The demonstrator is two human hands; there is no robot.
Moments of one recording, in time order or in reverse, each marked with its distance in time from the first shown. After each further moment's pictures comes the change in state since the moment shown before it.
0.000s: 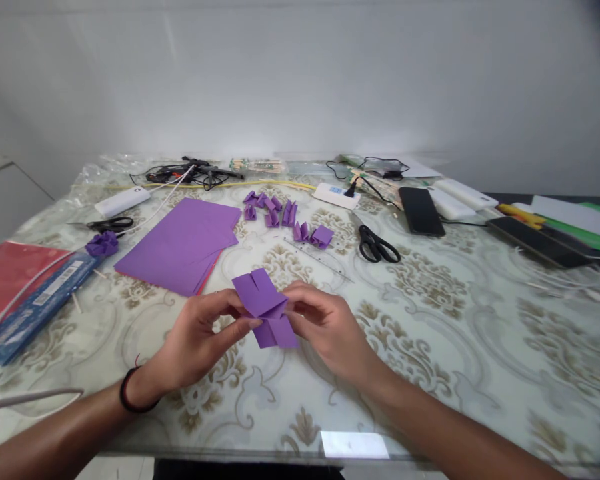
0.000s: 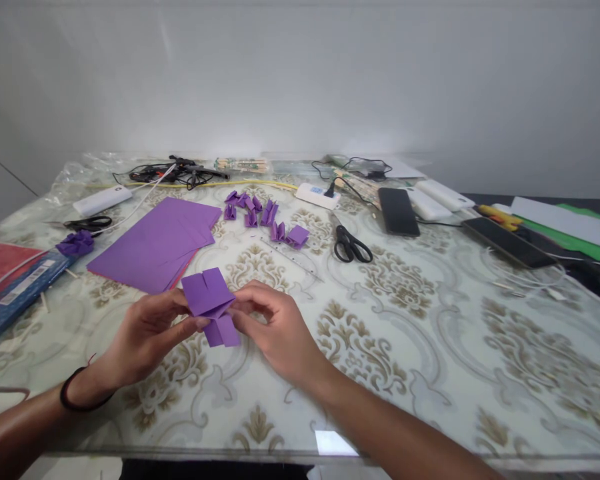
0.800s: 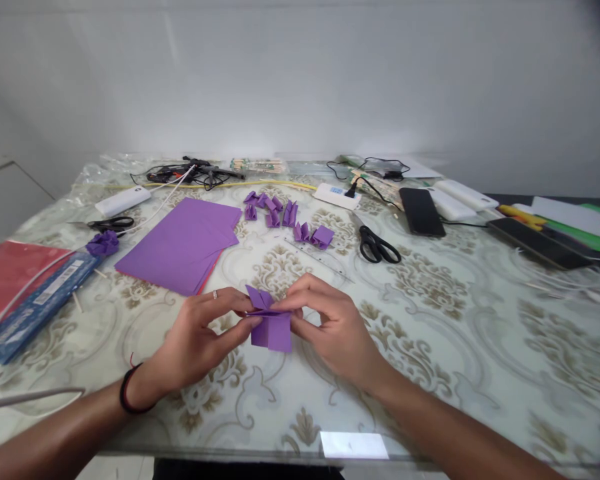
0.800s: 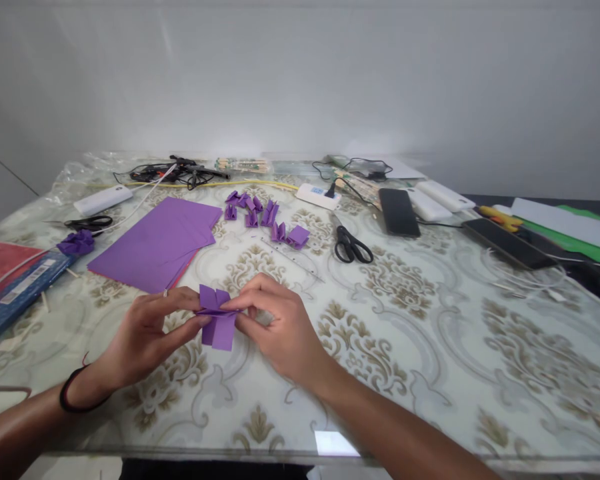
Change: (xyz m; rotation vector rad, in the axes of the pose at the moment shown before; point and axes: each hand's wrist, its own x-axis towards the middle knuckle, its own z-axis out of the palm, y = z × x) left_hand 0.005 0.012 -0.003 0.222 0.006 0.199; right_hand -0.001 -0.005 -0.006 -0.263 0.031 -0.252
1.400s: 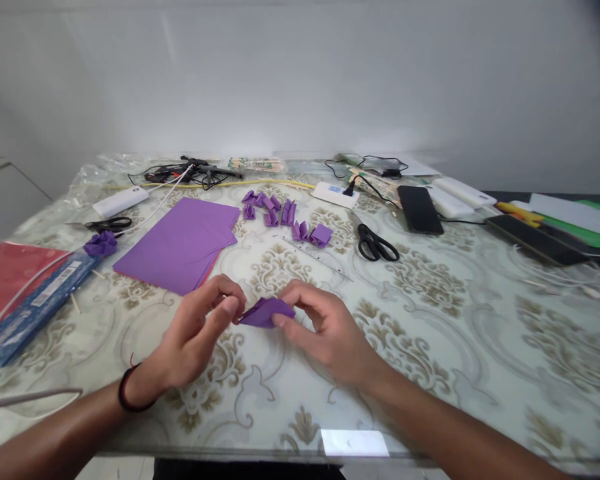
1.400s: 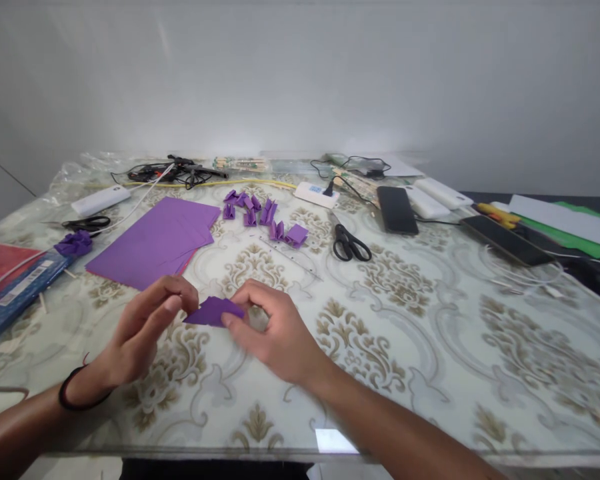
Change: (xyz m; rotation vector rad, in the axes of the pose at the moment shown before) left_hand -0.001 0.005 -0.004 -0.150 0.045 -0.129; right_hand 0.000 -0.006 0.001 0.108 -0.106 0.178
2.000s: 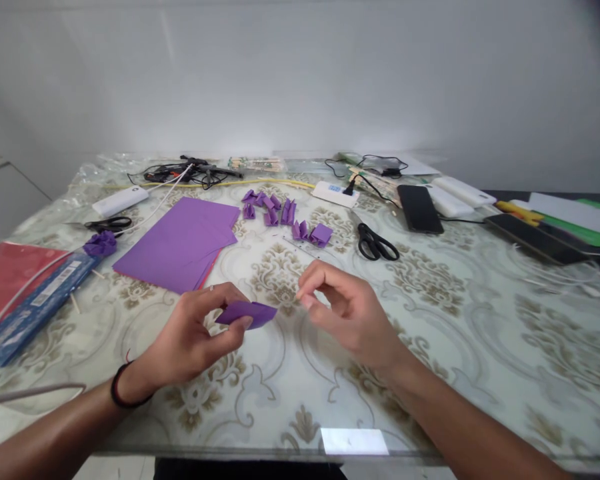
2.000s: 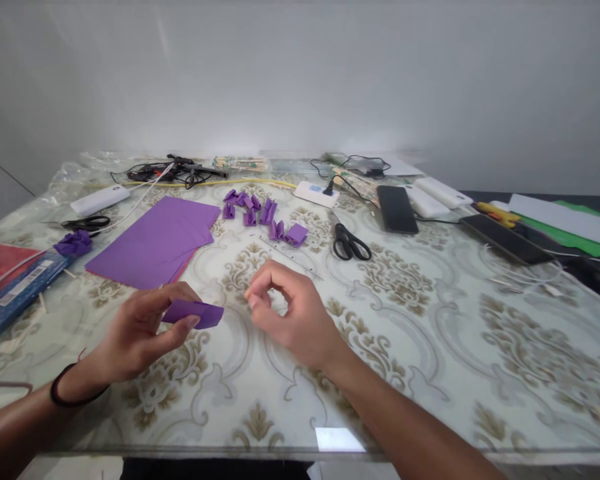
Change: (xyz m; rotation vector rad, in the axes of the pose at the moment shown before) left_hand 0.002 -0.002 -0.008 0.091 -0.155 -0.004; right_hand 0.005 -0.007 -0.022 -0.020 0.065 -0.110
